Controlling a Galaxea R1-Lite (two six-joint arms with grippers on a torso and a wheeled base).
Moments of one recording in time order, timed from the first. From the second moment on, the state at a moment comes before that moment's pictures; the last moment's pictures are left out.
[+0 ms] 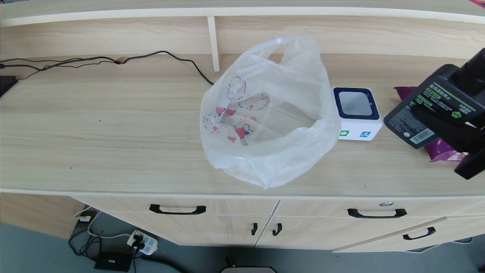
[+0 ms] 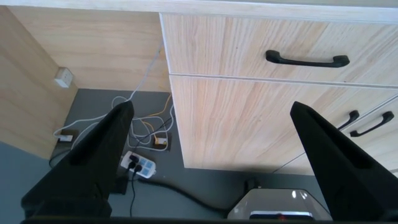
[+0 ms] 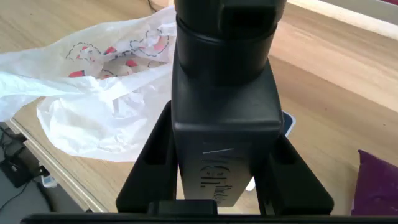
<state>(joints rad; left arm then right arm) 0.00 0.00 0.00 -0.02 0.00 0.05 0.24 1.15 -0.51 -0.91 0.34 -0.31</state>
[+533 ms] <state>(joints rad) 0.00 0.00 0.00 -0.02 0.00 0.04 0.24 1.10 -0.59 -0.85 0.31 -0.25</state>
